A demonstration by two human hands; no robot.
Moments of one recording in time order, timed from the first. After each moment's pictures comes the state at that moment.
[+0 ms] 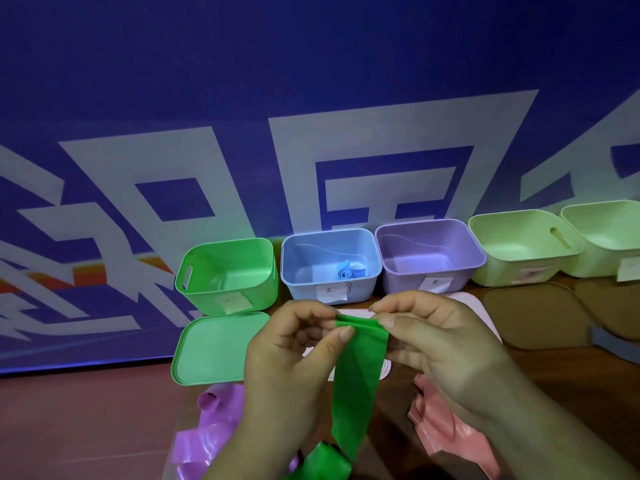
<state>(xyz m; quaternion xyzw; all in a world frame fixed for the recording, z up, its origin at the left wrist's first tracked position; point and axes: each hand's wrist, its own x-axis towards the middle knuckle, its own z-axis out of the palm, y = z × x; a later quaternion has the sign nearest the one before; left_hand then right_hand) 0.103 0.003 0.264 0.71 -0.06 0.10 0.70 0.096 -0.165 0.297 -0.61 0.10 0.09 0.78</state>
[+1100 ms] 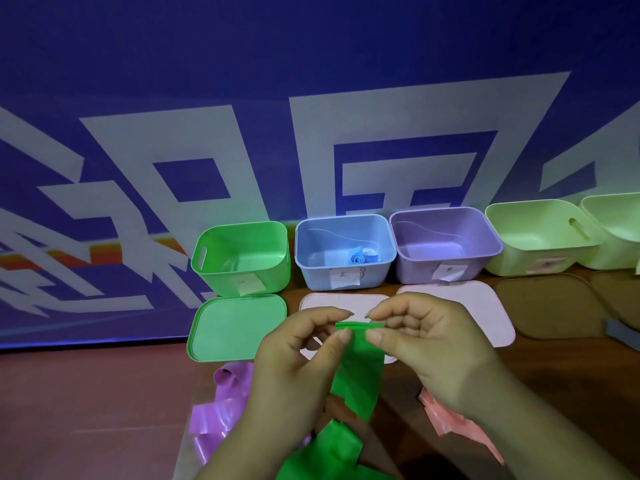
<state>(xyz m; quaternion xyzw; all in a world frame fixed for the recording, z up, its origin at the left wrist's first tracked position) 0.086 0.034 0.244 0.77 -0.06 0.05 0.63 0.088 -0.141 0.269 -0.70 0.05 0.06 0.71</state>
